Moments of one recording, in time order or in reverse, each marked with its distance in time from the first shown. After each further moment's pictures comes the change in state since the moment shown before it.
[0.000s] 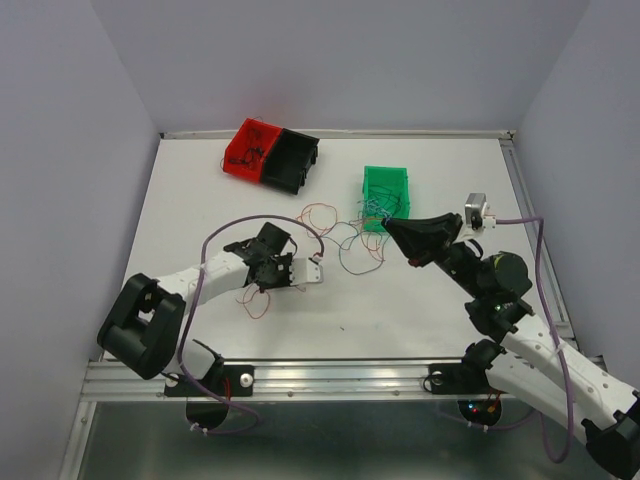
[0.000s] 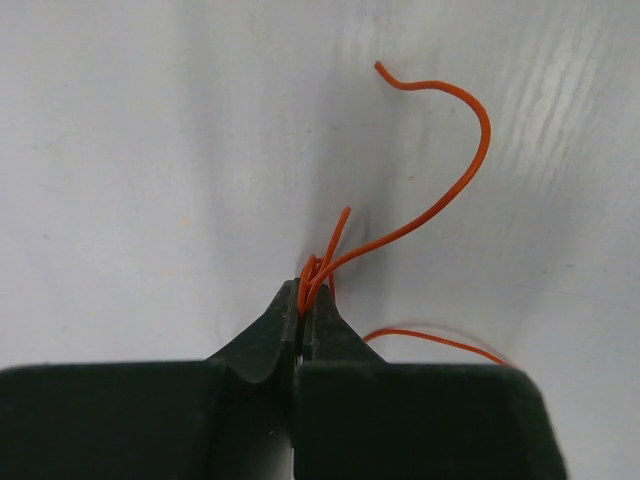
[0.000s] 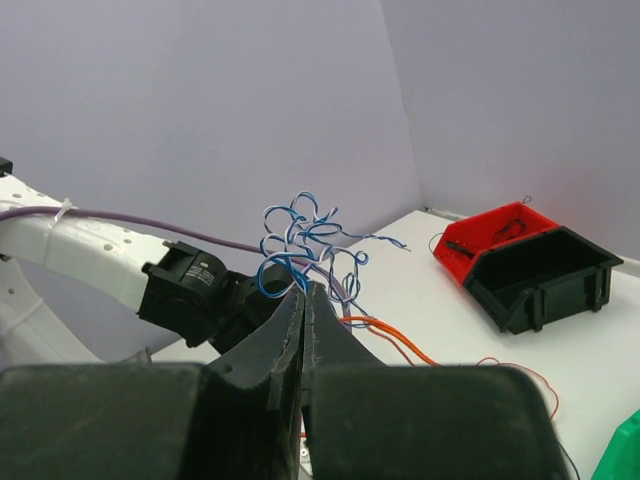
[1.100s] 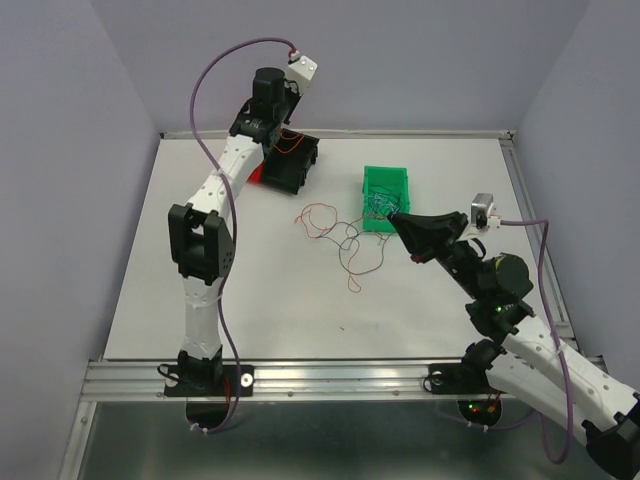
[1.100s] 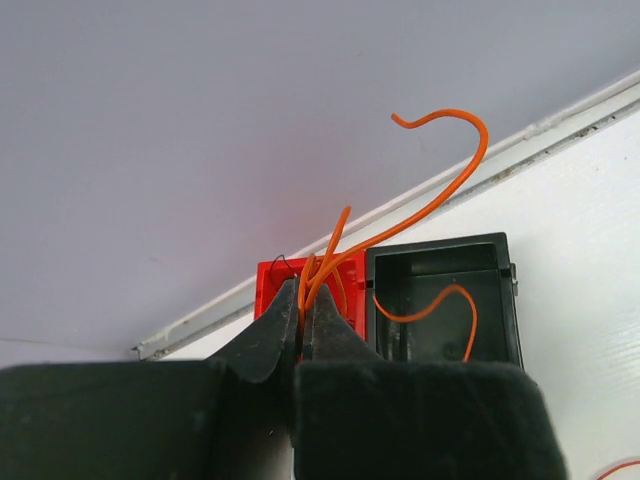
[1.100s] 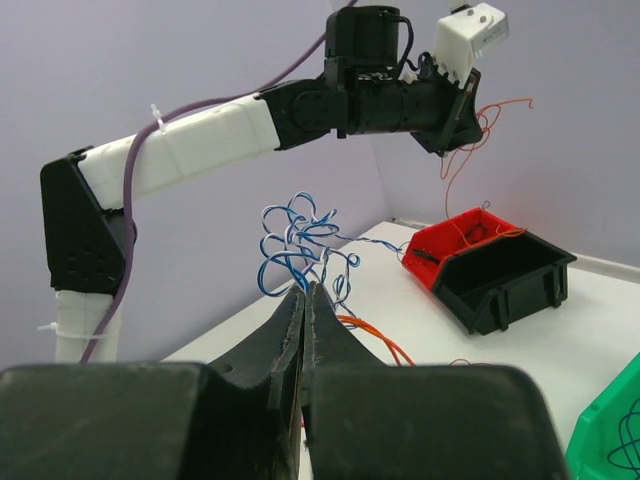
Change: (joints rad) left arm 0.238 0.703 1.435 0.178 -0.273 -0.525; right arm 0.000 -0.018 -0.013 -0.001 0.101 -0.014
